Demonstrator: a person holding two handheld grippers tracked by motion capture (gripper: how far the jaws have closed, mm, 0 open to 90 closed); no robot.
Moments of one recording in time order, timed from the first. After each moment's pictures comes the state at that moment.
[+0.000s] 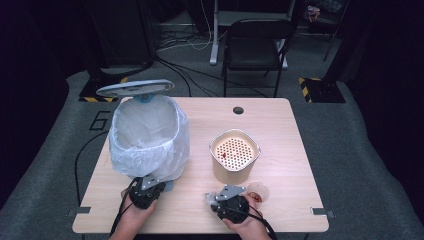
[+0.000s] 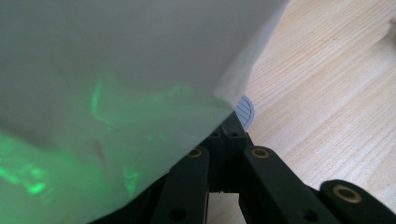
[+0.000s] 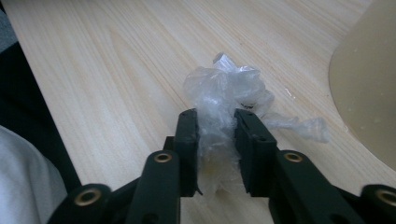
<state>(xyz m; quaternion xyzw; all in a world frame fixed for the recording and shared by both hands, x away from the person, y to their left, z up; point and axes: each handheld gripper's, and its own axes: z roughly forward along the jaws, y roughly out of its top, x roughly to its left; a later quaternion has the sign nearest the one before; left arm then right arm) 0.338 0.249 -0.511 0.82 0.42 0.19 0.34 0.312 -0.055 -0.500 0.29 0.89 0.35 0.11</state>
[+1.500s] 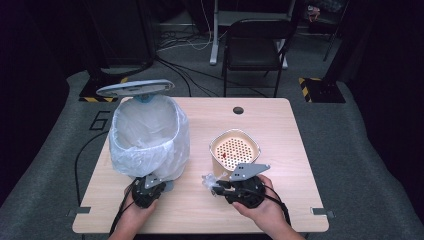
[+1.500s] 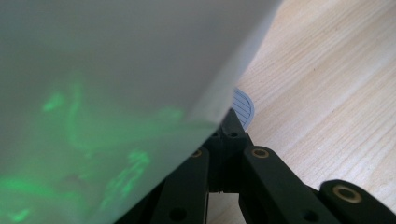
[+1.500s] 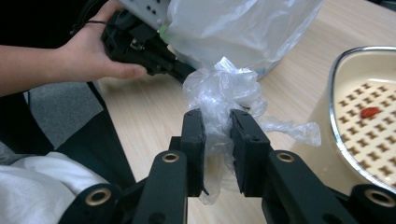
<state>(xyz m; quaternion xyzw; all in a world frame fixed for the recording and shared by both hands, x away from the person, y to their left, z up) 0.342 0.244 -0.505 0.85 0.38 0.20 0.30 0.313 -0.077 -0.380 0.26 0.85 0.44 0.09</state>
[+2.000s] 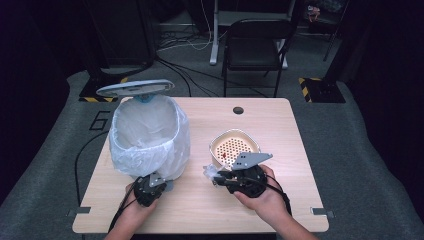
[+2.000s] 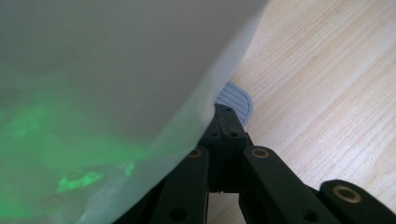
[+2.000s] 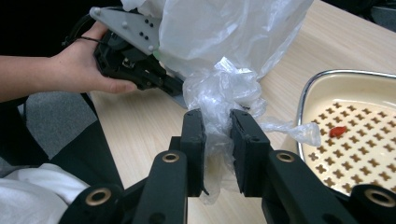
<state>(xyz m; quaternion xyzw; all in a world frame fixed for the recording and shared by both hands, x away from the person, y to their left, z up) 0.349 0.238 -0.499 0.87 0.36 0.20 0.27 0.329 -0.079 -0.362 0.25 0.85 0.45 0.09</state>
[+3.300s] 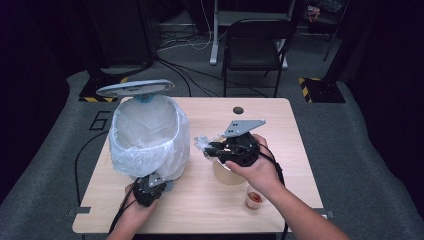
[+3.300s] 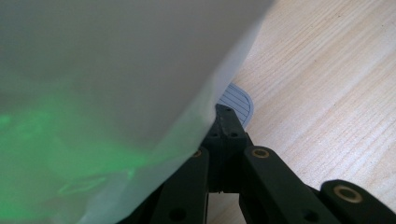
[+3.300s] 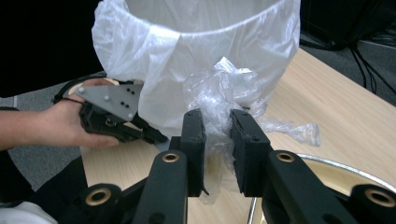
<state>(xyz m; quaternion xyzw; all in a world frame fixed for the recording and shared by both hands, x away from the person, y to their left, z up) 0.345 0.239 -0.501 0.86 0.39 0.20 0.28 0.375 -0.056 -0.306 0.23 0.84 0.47 0.11</state>
